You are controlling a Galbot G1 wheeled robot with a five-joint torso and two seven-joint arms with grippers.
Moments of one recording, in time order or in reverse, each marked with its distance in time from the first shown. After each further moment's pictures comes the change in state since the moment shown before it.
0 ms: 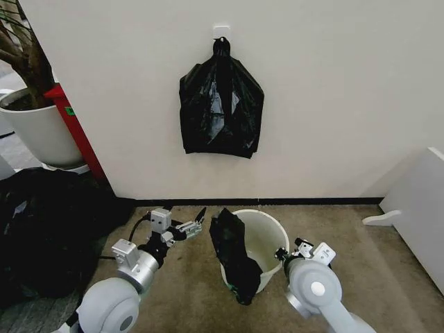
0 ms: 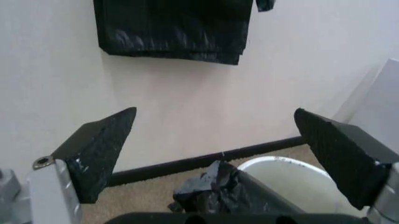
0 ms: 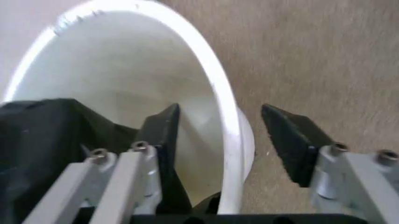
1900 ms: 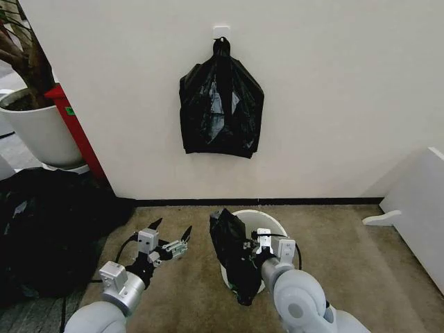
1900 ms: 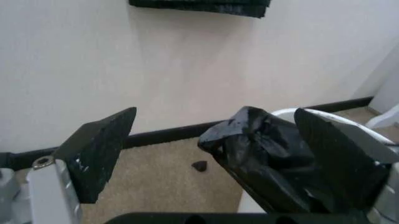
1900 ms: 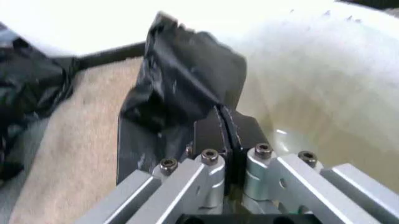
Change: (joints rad) left arm 0.198 -0.038 -0.095 0.023 0.109 -0.030 0.061; right arm 0.110 -0.064 -0.213 -0.023 -0.321 -0.275 -0.430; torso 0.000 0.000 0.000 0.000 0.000
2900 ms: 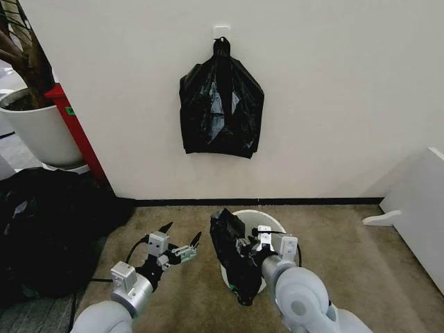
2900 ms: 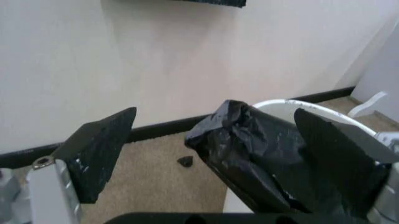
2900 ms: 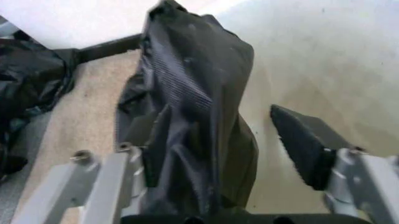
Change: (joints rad) left arm -0.055 0.015 0.050 0.023 -0.005 0.023 0.018; right arm 0.010 0.018 -0.006 -0.052 0.013 -0.012 -0.033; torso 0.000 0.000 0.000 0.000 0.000
